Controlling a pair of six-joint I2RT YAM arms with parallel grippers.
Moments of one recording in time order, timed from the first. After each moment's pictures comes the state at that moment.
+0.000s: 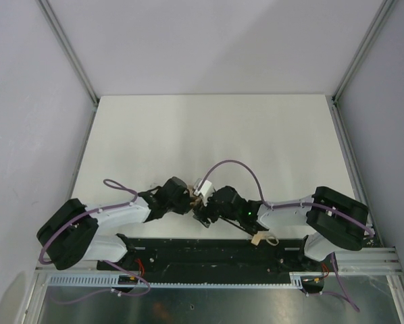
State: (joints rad) left arm -0.79 1.29 0.47 -0.17 -0.16 -1.95; right arm 1.12 1.55 0.61 0.46 -0.01 0.09
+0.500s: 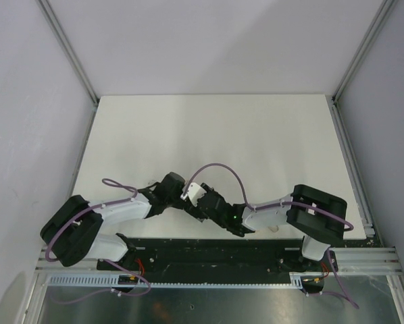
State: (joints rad) left arm -0.74 1.33 0.49 -0.13 -0.14 -1.95; right arm 1.22 1.71 0.73 0.43 0.39 -0.05
